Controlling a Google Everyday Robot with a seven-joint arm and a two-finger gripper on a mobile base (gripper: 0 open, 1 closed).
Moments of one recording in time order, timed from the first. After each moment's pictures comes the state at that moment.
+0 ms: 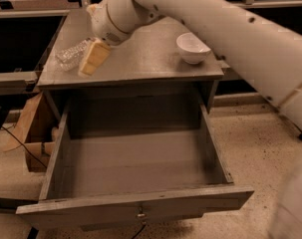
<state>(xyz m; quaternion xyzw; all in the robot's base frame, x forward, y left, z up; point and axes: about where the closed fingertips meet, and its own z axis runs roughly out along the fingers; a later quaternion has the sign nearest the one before) 0.656 0.154 0.960 -0.68 0.57 0.10 0.44</state>
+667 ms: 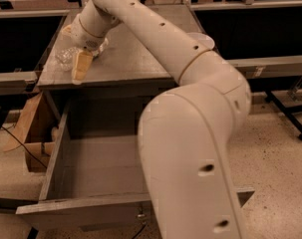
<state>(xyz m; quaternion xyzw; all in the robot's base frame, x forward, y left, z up) 0.730 0.239 0.873 -0.79 0.49 0.12 0.34</state>
